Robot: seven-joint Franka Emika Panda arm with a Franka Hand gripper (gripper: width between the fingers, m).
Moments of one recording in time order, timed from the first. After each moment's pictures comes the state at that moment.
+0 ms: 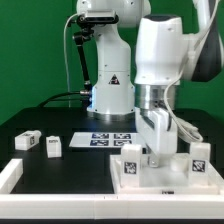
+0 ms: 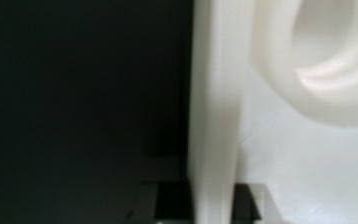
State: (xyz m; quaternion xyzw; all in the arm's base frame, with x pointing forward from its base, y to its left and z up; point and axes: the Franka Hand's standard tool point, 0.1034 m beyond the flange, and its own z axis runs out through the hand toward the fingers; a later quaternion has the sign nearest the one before) arm 0.477 0.050 0.009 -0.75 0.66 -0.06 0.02
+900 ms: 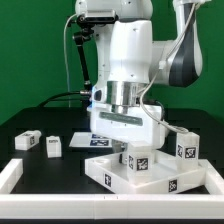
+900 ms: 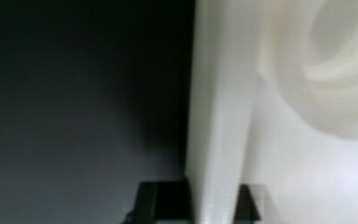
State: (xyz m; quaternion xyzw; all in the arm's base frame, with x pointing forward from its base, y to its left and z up) arm 0.473 -0.015 0.010 -0.92 0.37 -0.11 -0.01
